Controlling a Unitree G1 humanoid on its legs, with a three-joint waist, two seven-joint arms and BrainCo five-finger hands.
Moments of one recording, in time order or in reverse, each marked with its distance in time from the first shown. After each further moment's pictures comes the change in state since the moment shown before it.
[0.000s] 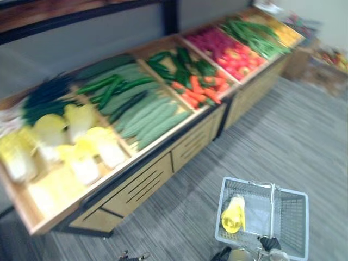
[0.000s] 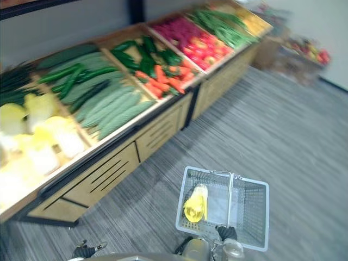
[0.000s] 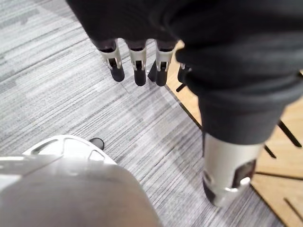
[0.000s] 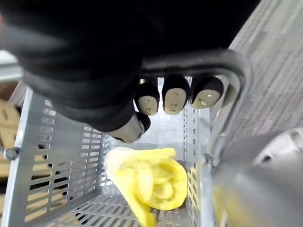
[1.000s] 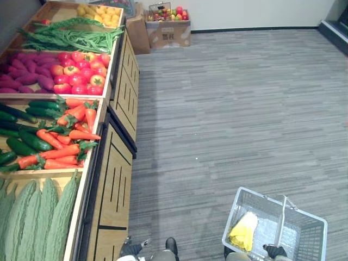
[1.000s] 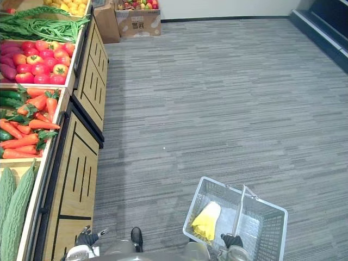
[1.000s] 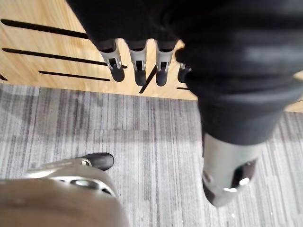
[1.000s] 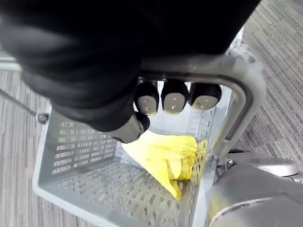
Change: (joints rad) left arm -0.059 0.010 -0.006 -0.018 -0.009 -0.022 0.008; right arm 0.009 -0.019 -0.012 0.078 0.013 0.007 -0.016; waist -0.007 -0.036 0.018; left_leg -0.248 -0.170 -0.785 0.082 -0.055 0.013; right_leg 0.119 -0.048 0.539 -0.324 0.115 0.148
